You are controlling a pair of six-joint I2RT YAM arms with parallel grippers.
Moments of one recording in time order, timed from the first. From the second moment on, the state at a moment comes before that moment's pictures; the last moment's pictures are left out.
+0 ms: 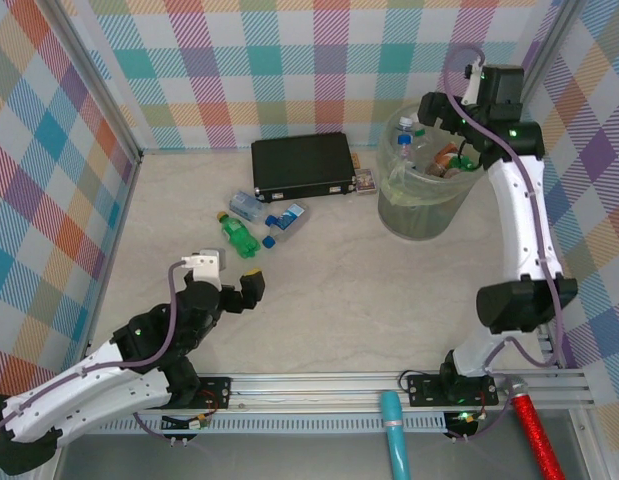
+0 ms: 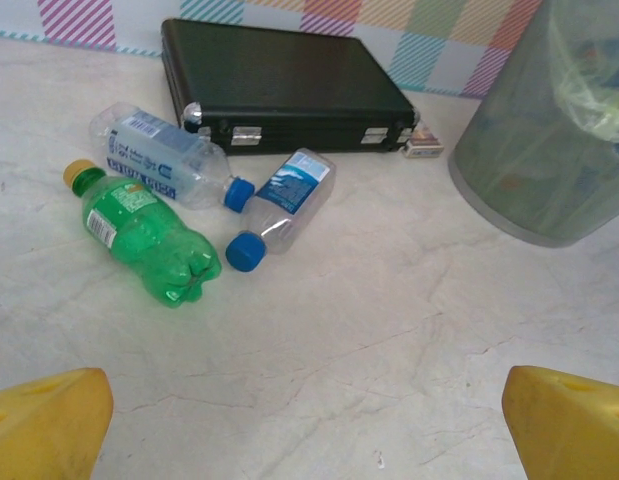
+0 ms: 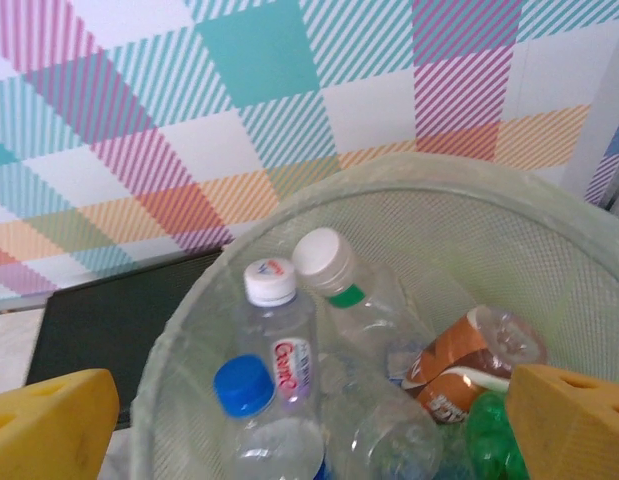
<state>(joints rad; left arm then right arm) -0.99 0.57 0.63 -0.56 -0.61 -0.58 0.06 1.65 2.01 -0.84 -0.07 0.23</state>
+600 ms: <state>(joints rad) -0.82 0.92 0.72 -0.49 -0.55 -0.64 0.16 1.15 1.32 -0.62 -0.22 0.39</state>
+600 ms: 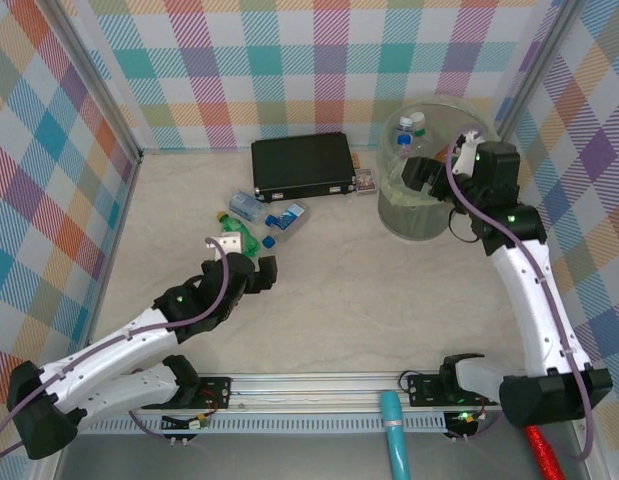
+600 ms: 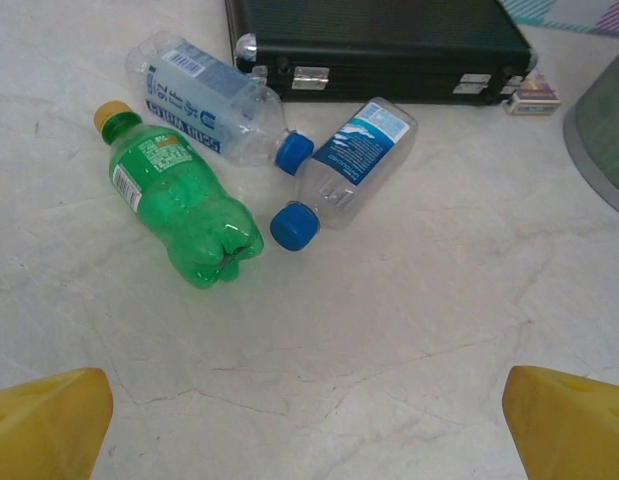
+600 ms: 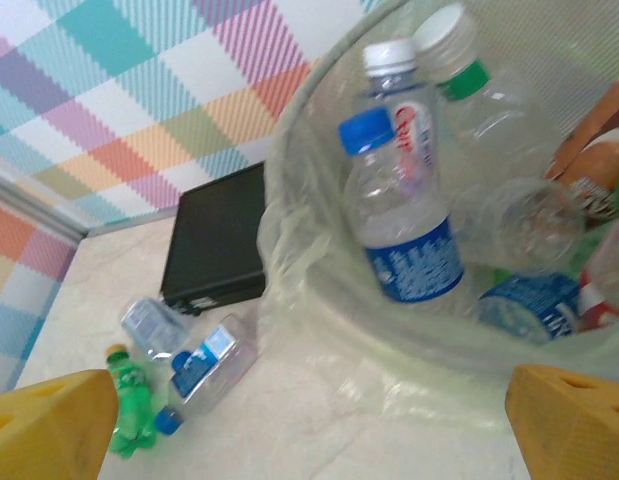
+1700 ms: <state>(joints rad) -0.29 1.61 1.01 -0.48 -0.14 -0.81 0.58 0.92 0.98 -0.50 -0.15 0.41</state>
